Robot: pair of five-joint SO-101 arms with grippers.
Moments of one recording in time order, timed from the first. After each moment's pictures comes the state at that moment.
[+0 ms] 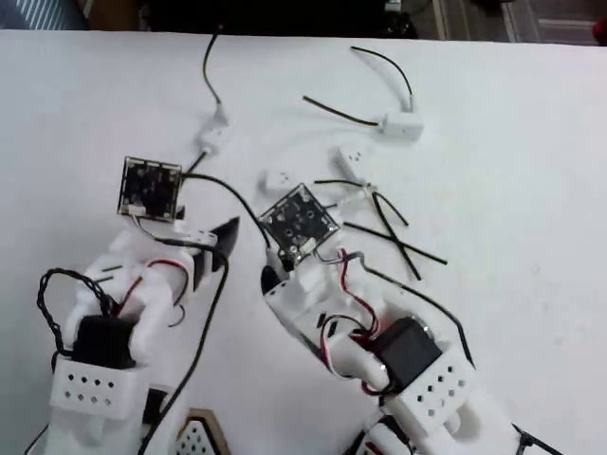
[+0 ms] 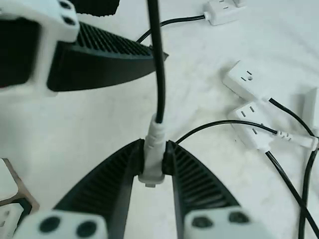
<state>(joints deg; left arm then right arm) 4.1 -68.2 59.3 55.2 -1.6 -43.9 -60.4 49.8 60.7 3.6</state>
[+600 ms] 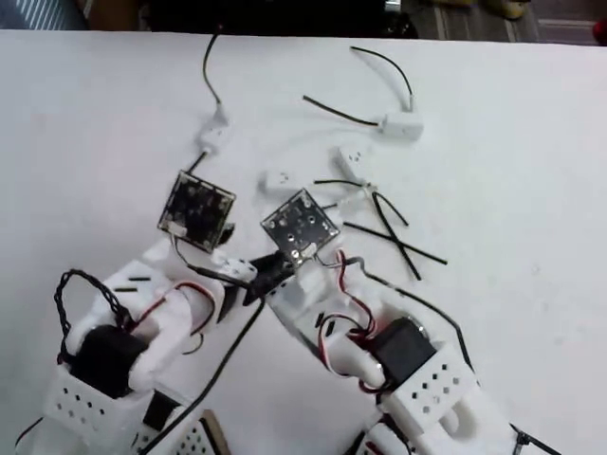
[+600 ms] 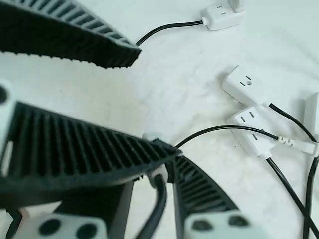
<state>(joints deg) 21.8 -69.4 51.2 65.7 -1.5 -43.9 -60.4 52.6 58.0 3.5</state>
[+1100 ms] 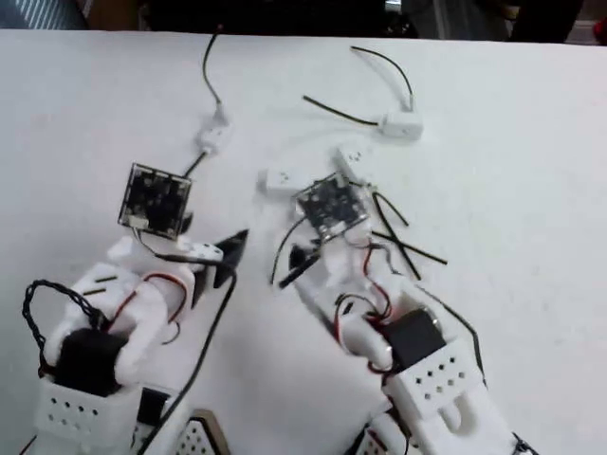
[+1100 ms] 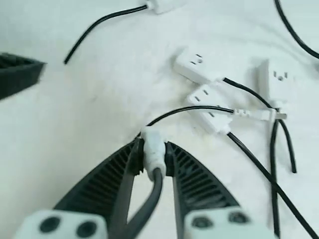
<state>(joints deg) 8.5 -71.3 51.3 65.9 -3.9 -31.1 -60.5 57.8 52.8 3.5</state>
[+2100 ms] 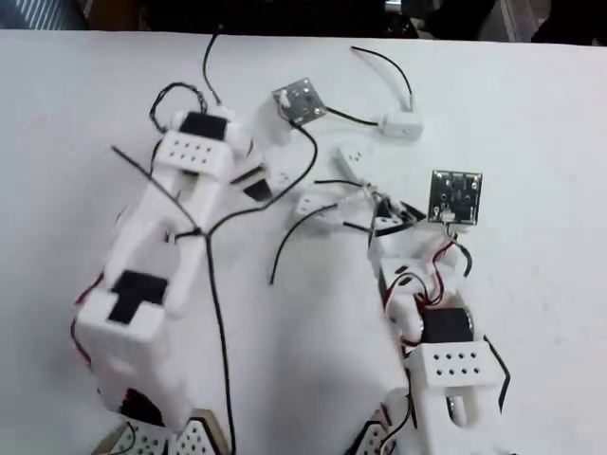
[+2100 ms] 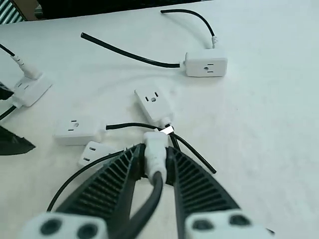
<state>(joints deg) 8.2 21.0 -11.5 65.4 -47.9 -7.3 -60.5 71.7 27.4 -6.5</state>
